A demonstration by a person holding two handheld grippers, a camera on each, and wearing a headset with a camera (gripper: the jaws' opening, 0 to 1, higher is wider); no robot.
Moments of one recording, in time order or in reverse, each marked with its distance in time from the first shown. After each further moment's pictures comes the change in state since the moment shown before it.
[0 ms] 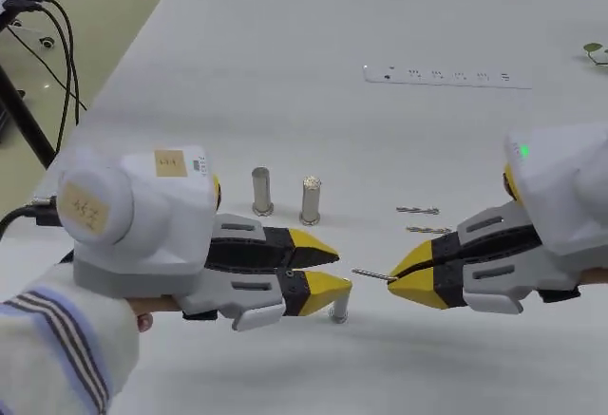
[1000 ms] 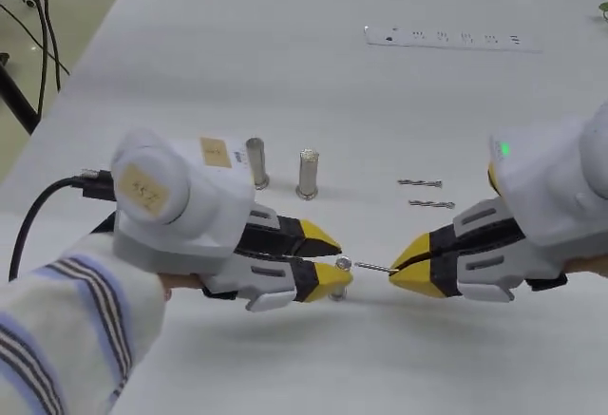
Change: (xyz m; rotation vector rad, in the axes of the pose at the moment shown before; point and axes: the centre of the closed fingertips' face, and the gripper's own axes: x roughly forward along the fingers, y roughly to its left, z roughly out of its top) left arm 0.026 0.012 -0.030 0.016 0.122 -0.033; right arm 0.014 -0.011 -0.026 0.036 0.075 0.019
